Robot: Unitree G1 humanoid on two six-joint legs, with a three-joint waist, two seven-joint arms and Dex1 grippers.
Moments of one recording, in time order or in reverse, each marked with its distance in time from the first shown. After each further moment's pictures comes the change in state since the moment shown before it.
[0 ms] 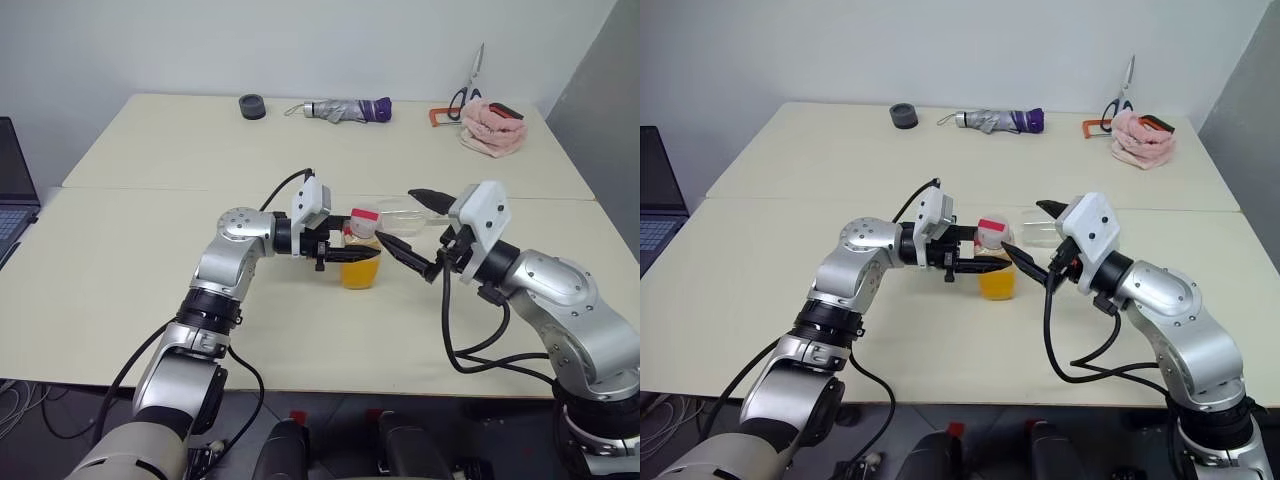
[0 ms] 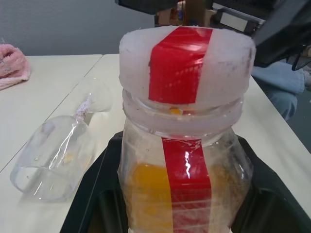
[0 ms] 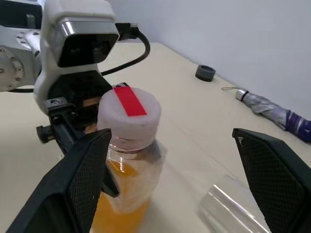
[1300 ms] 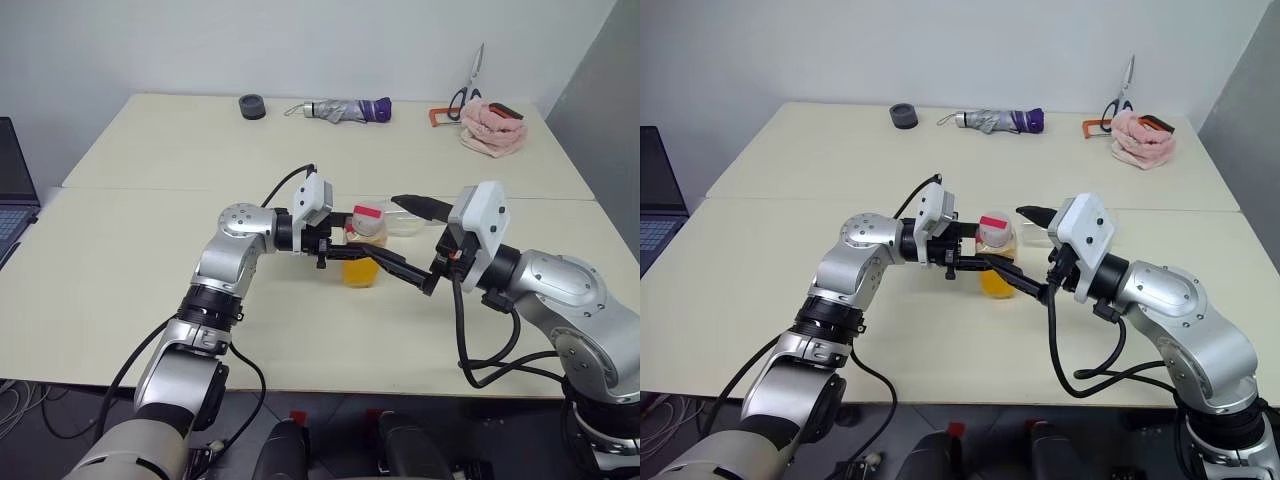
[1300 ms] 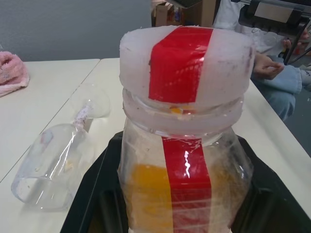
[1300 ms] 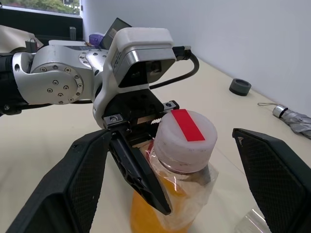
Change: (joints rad) left arm -0.019 -0.003 0.000 0.000 -0.001 0.000 -0.002; right arm -0.042 -0.037 0.021 -0.041 0.101 0.030 0.021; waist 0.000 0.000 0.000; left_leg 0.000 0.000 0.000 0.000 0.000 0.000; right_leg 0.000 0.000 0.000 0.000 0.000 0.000
